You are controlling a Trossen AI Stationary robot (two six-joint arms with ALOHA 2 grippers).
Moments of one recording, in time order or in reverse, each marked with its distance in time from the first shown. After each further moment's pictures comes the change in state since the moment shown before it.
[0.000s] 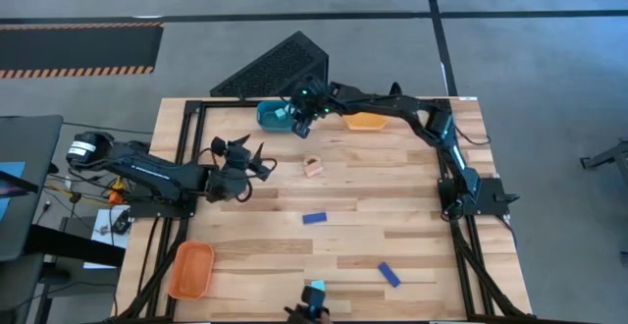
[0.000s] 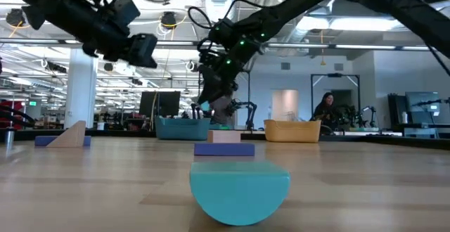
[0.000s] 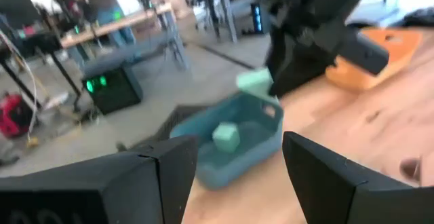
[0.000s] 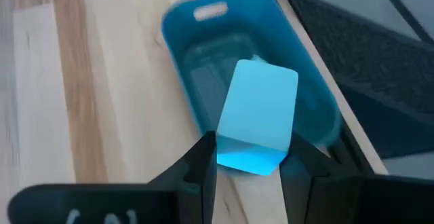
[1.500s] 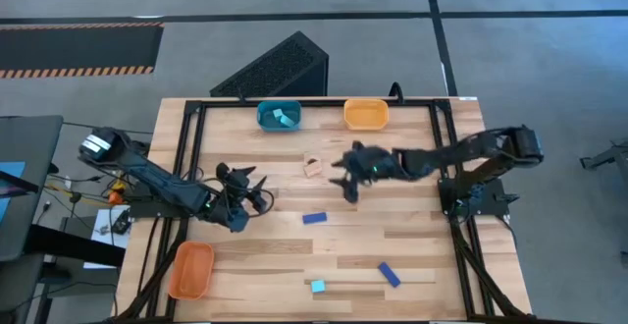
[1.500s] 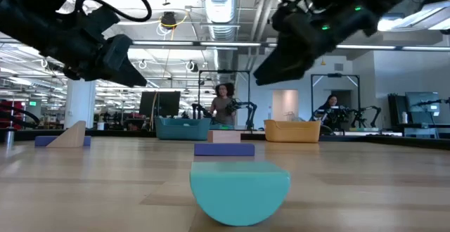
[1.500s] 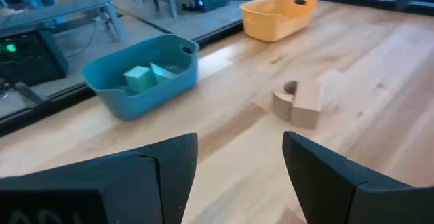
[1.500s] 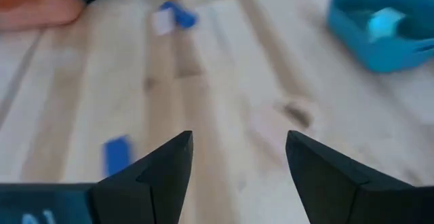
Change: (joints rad) left arm -0.307 0.165 -0.005 -0.173 0.023 -0.487; right arm 0.441 -0.771 -1.157 0.633 0.165 0.261
